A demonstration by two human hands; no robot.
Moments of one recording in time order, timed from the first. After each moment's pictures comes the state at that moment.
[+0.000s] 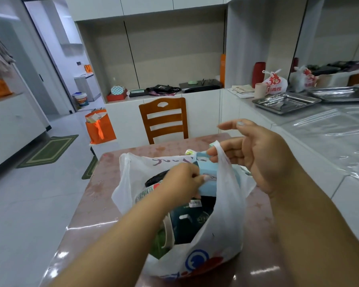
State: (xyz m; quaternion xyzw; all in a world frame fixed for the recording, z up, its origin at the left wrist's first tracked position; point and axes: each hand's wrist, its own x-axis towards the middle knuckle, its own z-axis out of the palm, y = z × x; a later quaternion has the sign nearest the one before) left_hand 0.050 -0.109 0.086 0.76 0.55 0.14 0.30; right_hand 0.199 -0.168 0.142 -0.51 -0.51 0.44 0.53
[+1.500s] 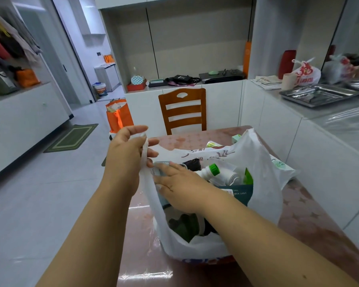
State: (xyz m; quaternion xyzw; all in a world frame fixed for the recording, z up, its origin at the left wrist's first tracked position) left_hand -0.073 -0.121 0.123 0.44 0.56 0.58 0.40; right_hand 0.049 -0.119 0.062 -0.48 -0.86 0.17 0.08
